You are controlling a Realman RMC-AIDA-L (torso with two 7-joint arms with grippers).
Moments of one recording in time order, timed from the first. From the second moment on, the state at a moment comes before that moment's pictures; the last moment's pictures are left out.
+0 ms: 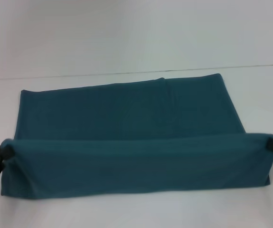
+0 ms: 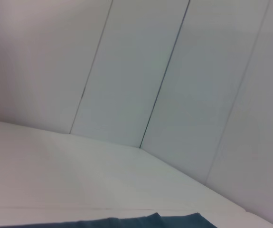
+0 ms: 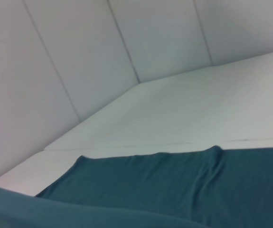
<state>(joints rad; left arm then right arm) -0.35 -2.12 -0.02 0.58 2.13 1.72 -1.19 0.36 2.05 -0.08 -0.65 -2.21 -1.66 1.35</state>
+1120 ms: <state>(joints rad) -0.64 -2.15 0.00 0.49 2.04 1.07 -1.18 0.63 2.06 -0.13 -0.58 -2.18 -1.18 1.38</state>
